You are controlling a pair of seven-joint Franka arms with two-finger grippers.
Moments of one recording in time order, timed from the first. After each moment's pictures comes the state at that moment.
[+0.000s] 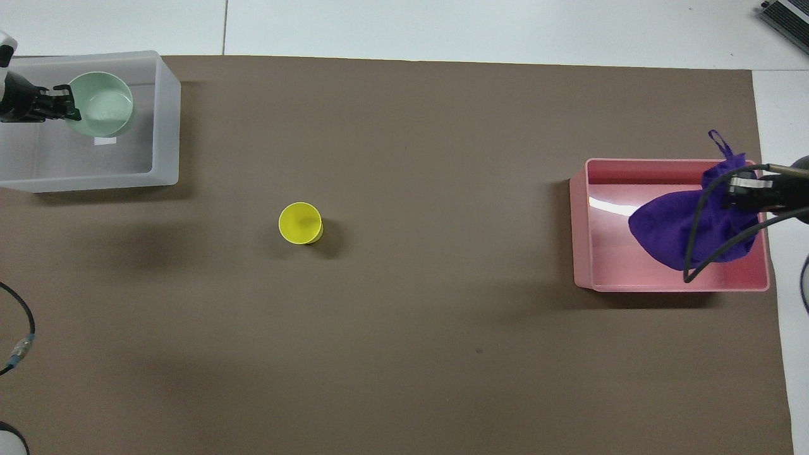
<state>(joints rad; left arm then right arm) 0.26 0.71 -0.11 -1.18 -0.04 2.06 -0.01 -0.01 -0.07 -0.07 -1.78 -0.04 1.82 0.19</state>
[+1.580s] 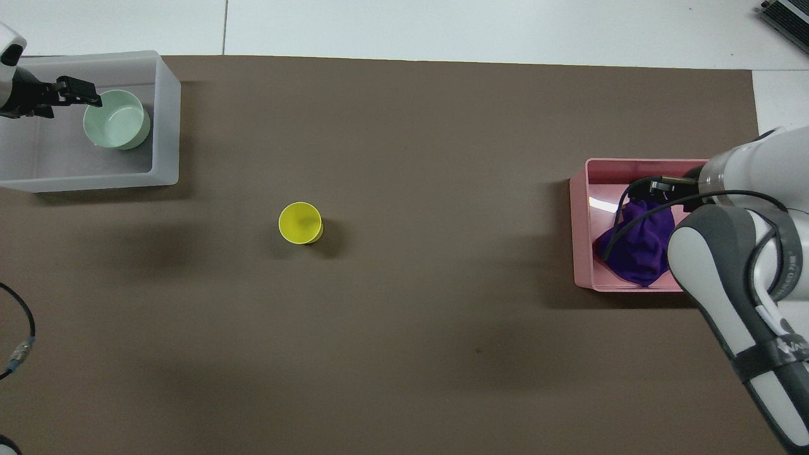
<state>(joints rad) 0.25 0.62 -0.13 -1.25 -0.02 2.10 0.03 0.01 0.08 -0.05 -1.94 -0.04 2.12 0.18</state>
